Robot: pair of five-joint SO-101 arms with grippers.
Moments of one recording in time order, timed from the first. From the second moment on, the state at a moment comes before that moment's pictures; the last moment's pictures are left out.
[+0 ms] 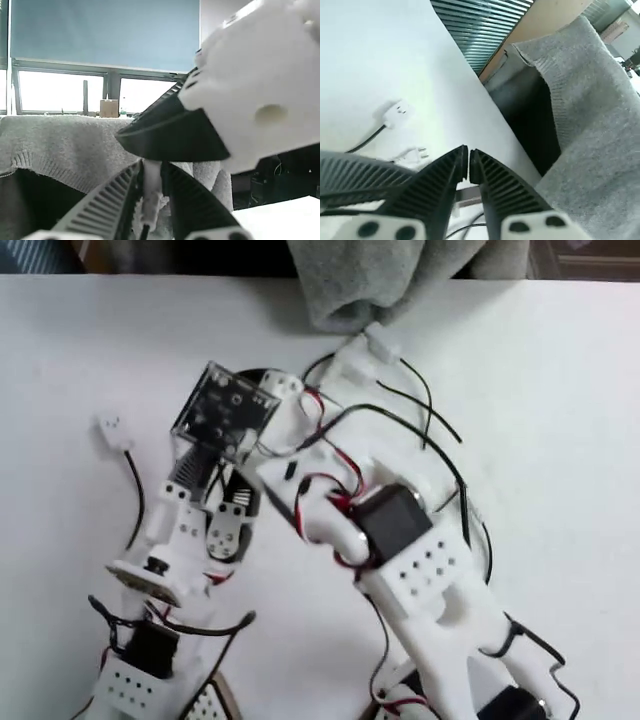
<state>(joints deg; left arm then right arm) 17.5 -103.8 97.0 -6.1 -0.8 -39.2 -29.7 10.5 47.7 34.0</state>
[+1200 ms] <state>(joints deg) 13.8 -104.0 84.0 23.7 -1.0 -9.1 -49.8 30.7 72.4 34.4</state>
